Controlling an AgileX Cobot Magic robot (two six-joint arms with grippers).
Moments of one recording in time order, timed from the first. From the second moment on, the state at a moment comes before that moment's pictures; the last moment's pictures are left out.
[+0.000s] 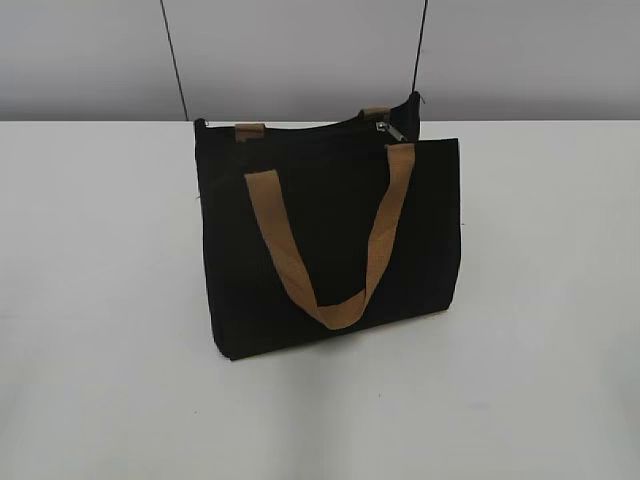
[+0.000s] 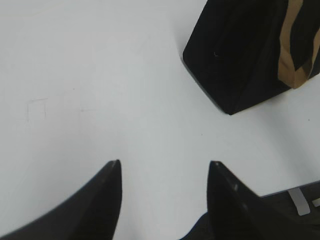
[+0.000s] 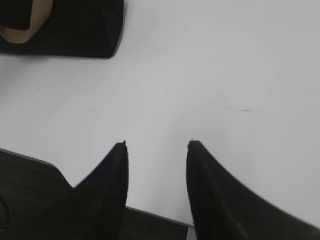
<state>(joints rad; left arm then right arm) -0.37 0.14 -0.53 0.01 1.06 -0.04 0.25 0.05 -0.48 0.01 1.11 -0.08</state>
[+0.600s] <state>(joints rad) -0.37 0.14 -0.53 0.01 1.06 -0.03 0.25 0.05 -0.48 0.00 1.10 -0.08</state>
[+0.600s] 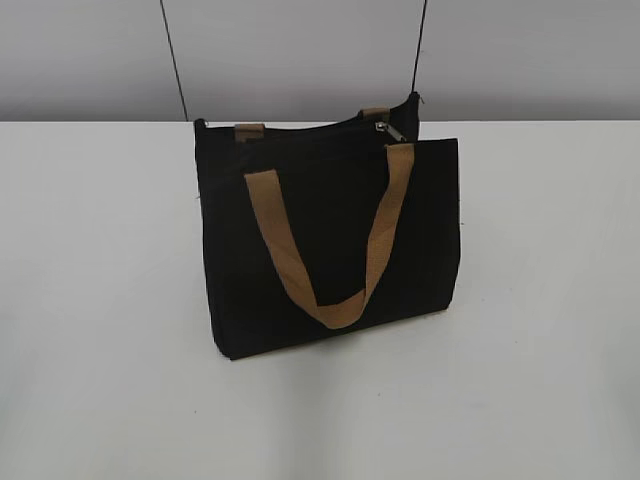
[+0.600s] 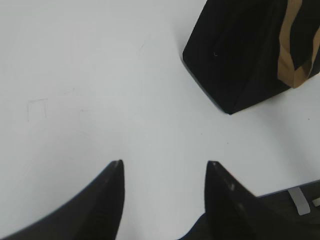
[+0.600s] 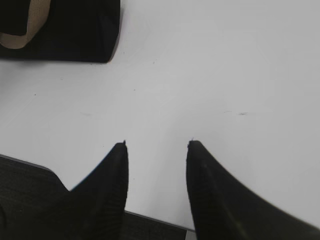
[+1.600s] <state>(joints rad) -0.08 -0.01 -0.53 0.00 1.06 -0.03 0.09 -0.01 -0.48 0.00 1.10 -0.08</state>
